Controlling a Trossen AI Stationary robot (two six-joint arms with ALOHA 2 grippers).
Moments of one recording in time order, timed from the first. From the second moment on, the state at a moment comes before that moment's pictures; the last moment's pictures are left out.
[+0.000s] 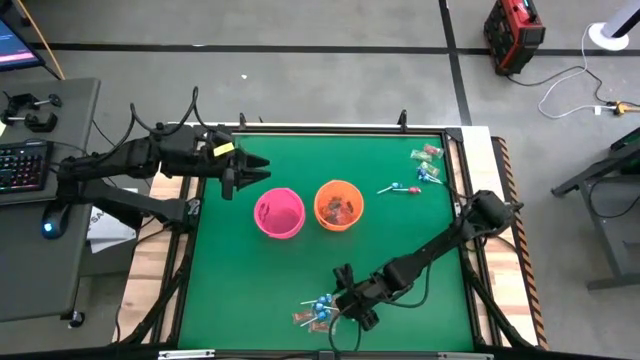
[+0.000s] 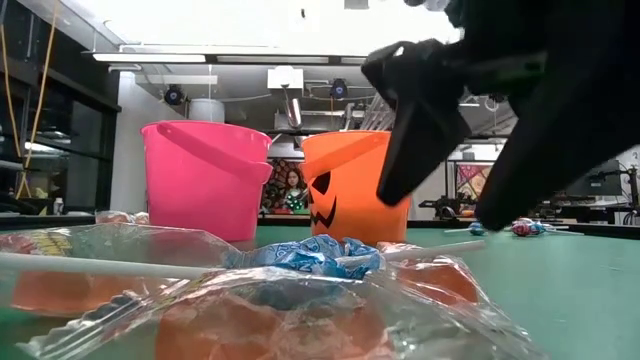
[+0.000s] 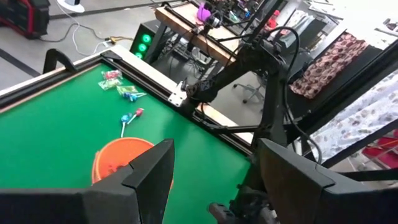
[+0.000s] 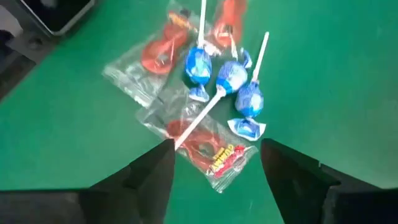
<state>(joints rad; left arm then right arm) 0.03 0.95 1.22 -0.52 -0.06 -0.57 0.56 1.96 1.22 -0.20 0.15 -0.07</state>
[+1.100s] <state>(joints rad) 0.02 0.95 1.22 -0.54 -0.06 -0.52 0.58 1.92 1.52 -0.76 0.18 0.05</state>
